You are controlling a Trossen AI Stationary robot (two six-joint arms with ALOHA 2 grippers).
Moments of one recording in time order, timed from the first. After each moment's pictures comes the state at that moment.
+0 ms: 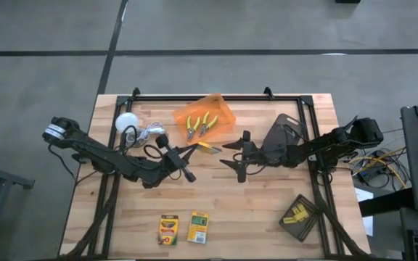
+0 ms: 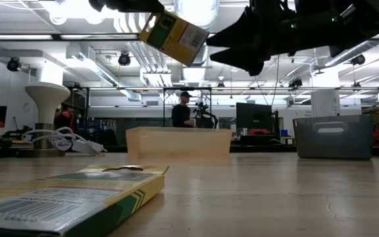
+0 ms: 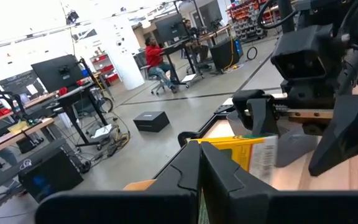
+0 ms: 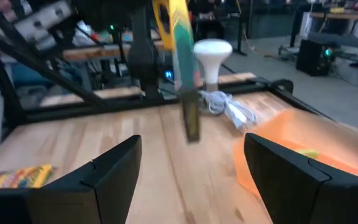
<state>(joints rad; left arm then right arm) -0.39 1.34 0.78 0.58 -1.08 0.30 0.10 1.48 0.56 0.82 0.26 0.13</state>
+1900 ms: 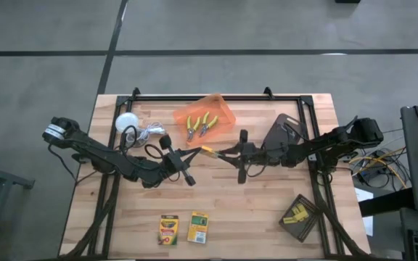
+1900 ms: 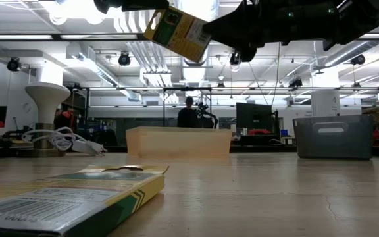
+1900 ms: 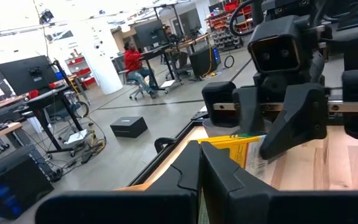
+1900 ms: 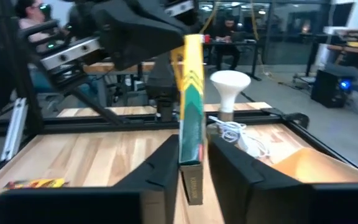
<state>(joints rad) -0.39 1.34 0.78 0.58 -0.98 0.25 0.11 1.48 0.60 0.86 0.19 0.03</state>
